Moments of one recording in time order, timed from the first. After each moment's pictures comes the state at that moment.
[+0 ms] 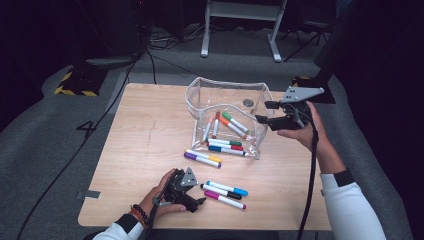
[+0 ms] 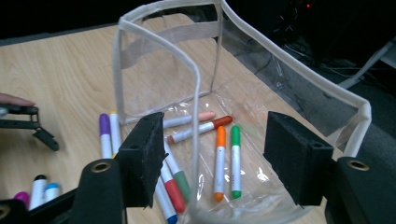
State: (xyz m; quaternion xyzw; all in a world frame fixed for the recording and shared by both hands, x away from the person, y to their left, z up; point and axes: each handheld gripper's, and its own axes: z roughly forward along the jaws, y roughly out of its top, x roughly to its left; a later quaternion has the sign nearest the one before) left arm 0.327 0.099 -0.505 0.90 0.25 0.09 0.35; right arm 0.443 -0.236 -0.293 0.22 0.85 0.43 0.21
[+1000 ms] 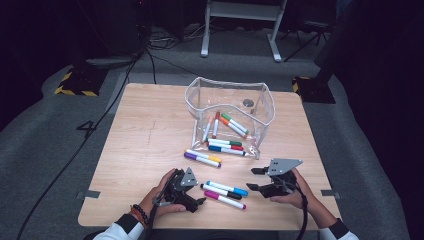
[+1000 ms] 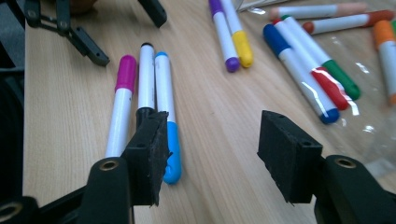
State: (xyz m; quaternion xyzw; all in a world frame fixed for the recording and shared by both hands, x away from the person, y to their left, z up) left arm 0.327 0.099 -0.505 0.90 0.25 0.09 0.35; right arm 0.348 -0.233 -0.450 0.16 0.89 0.41 0.10
